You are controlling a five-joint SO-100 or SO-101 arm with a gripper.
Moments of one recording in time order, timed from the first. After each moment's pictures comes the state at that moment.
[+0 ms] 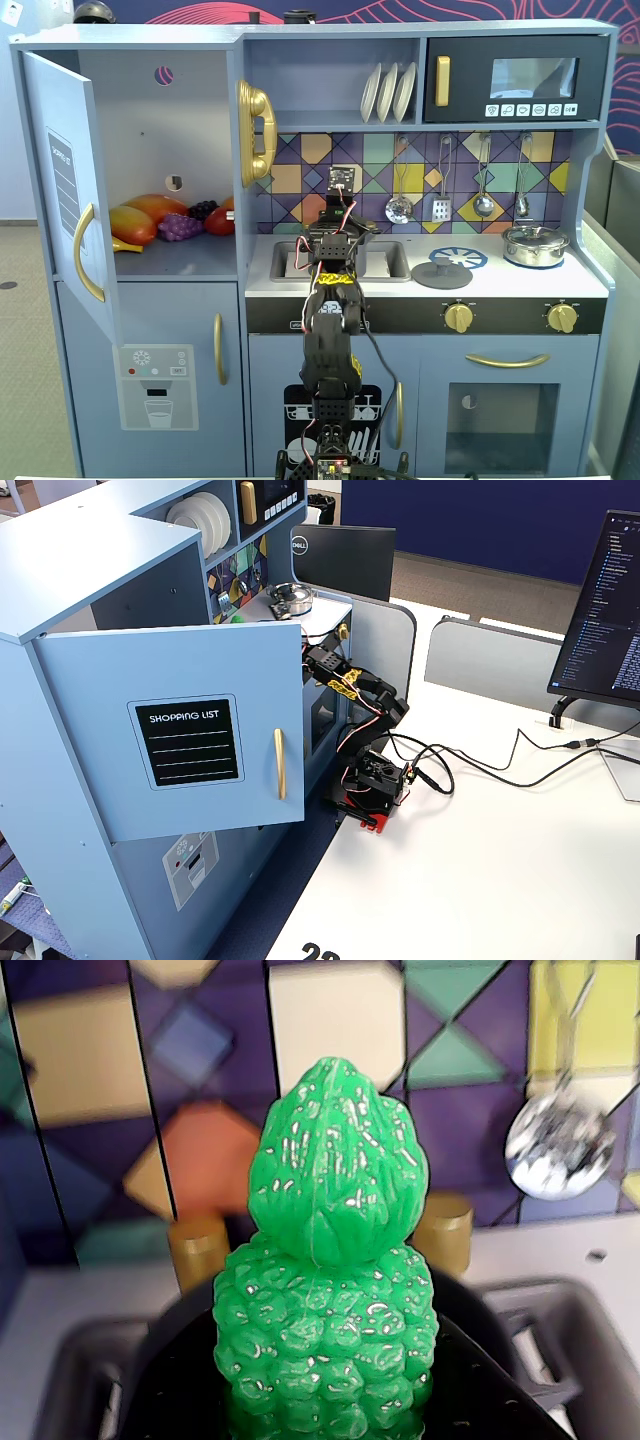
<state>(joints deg) 2.7 127.5 109.0 16.3 -89.6</state>
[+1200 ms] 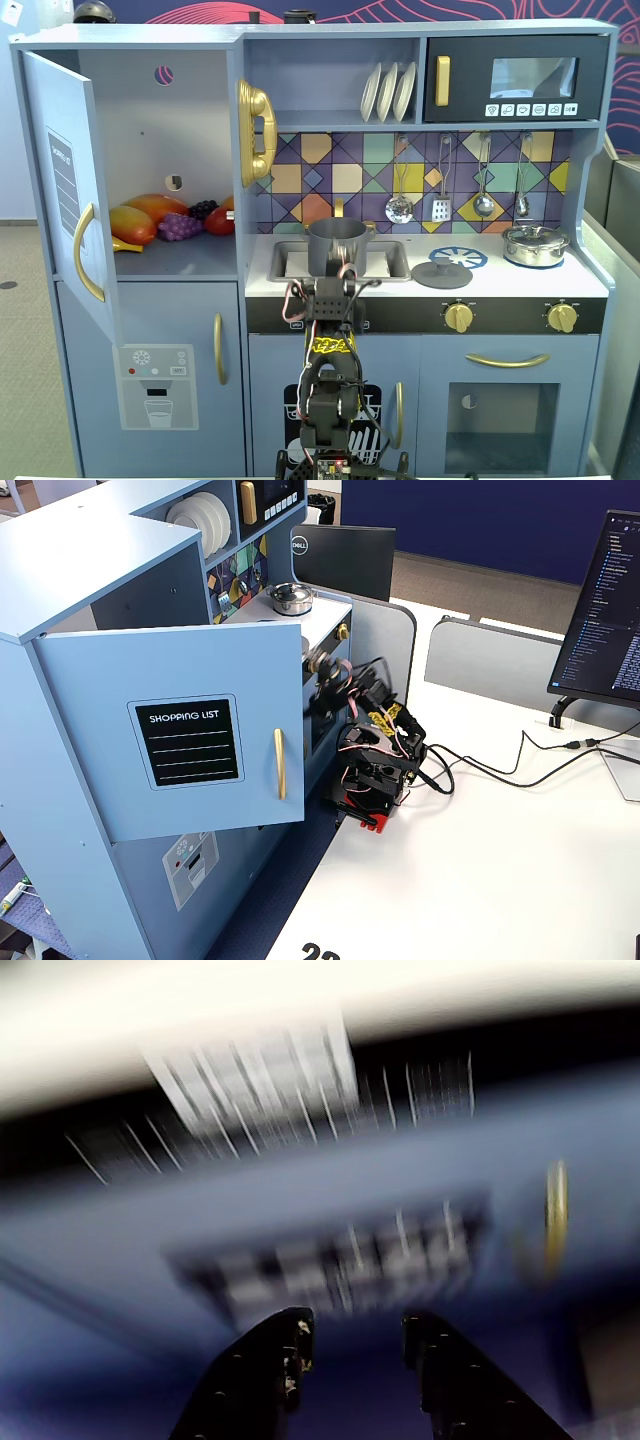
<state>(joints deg) 3.3 169.6 136.1 79.7 -86.4</state>
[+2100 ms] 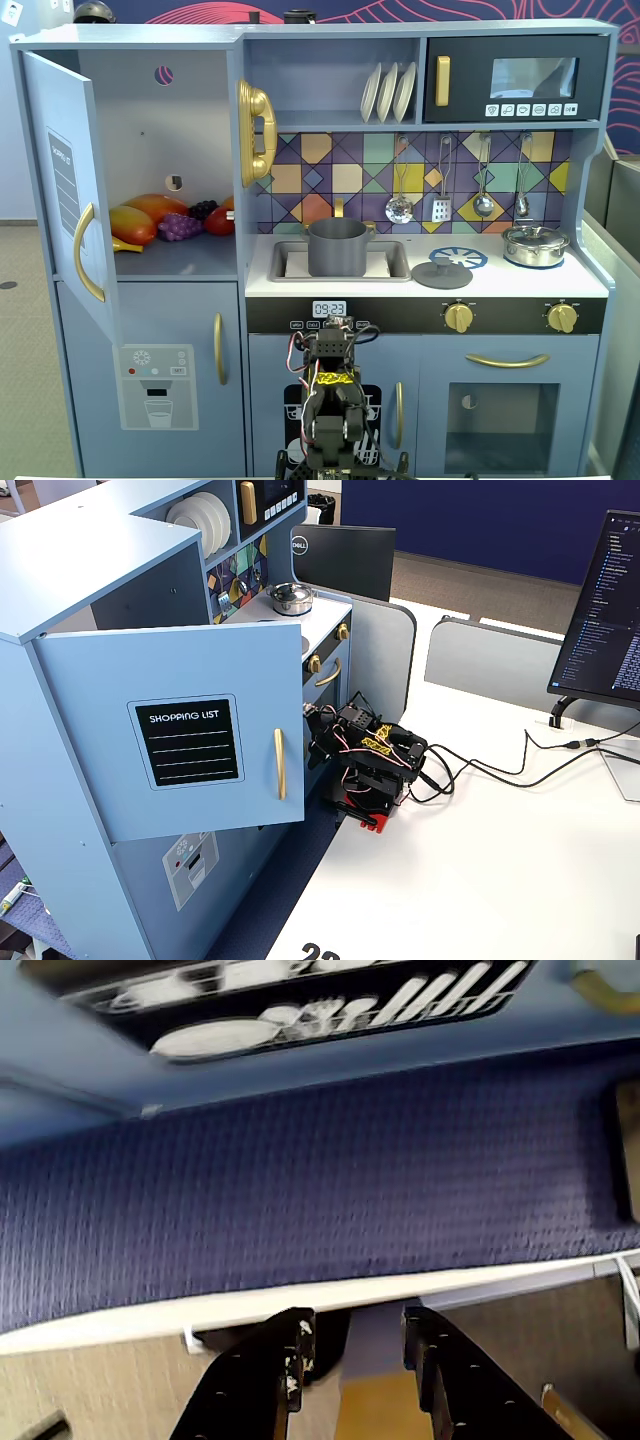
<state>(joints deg) 1.1 182.2 172.0 77.2 -85.4</state>
